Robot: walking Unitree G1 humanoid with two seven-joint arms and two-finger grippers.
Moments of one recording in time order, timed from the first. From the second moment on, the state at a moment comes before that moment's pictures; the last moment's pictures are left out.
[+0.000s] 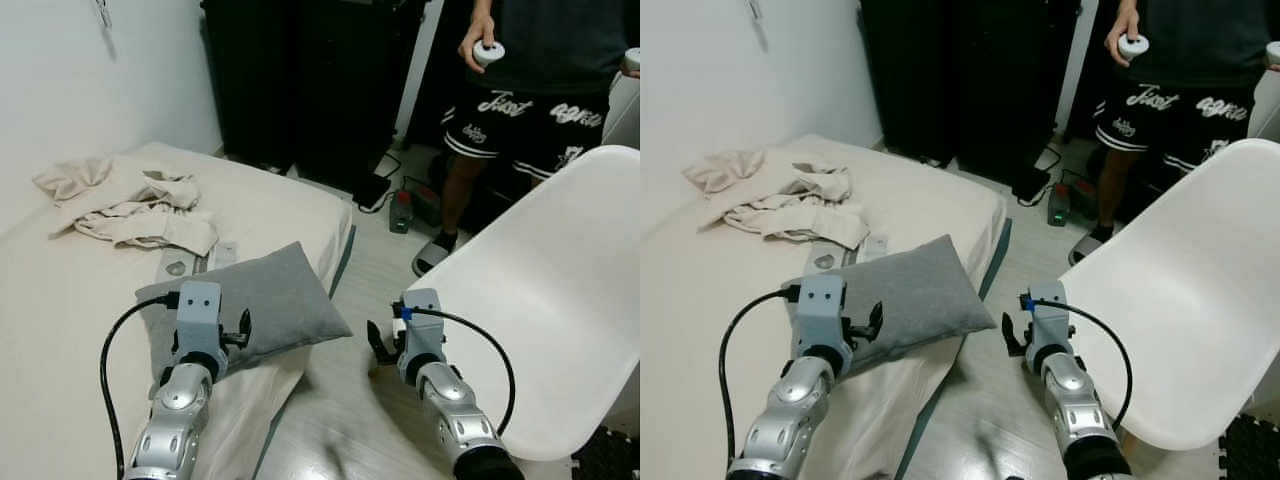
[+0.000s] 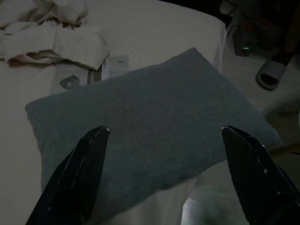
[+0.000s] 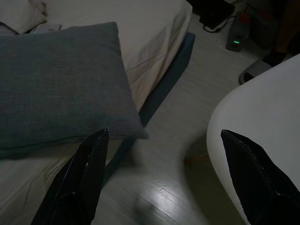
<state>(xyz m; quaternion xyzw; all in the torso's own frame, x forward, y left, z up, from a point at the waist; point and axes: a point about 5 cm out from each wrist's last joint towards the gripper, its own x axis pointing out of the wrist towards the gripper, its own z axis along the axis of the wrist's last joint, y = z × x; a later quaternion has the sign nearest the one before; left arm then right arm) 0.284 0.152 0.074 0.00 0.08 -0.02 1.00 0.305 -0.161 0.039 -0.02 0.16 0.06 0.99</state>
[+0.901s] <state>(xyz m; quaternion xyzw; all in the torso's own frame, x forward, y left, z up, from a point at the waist) 0.282 0.154 0.072 0.00 0.08 -0.01 1.00 0.299 -0.149 0.031 -0.07 0.18 0.11 0.98</state>
